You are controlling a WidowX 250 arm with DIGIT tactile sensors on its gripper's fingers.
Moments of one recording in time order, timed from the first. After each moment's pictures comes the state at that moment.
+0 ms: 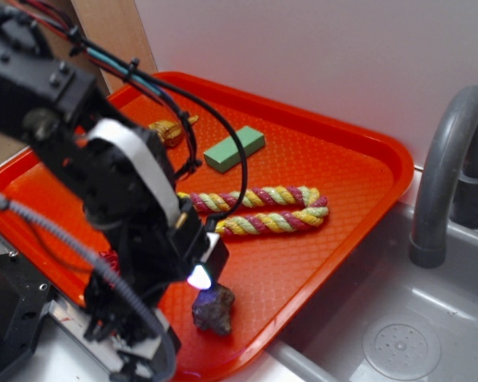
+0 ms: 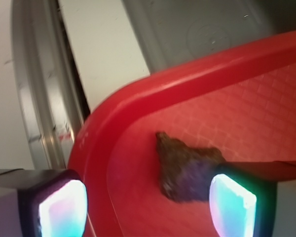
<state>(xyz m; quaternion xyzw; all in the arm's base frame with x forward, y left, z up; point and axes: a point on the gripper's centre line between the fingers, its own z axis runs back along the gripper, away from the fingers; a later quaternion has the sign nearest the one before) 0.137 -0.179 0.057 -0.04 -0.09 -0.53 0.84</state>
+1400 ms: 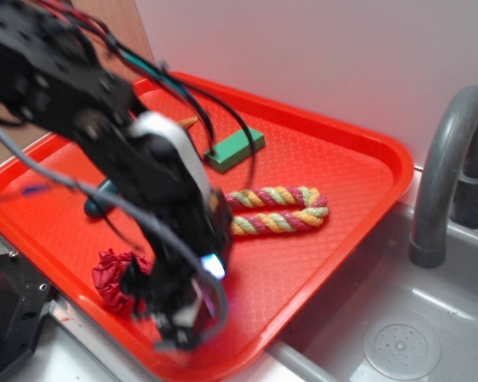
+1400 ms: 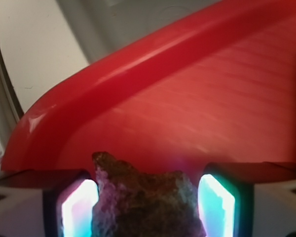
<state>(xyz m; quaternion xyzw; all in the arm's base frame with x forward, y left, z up) 0.171 -0.150 0.057 -0.02 -0.08 -0.44 0.89</state>
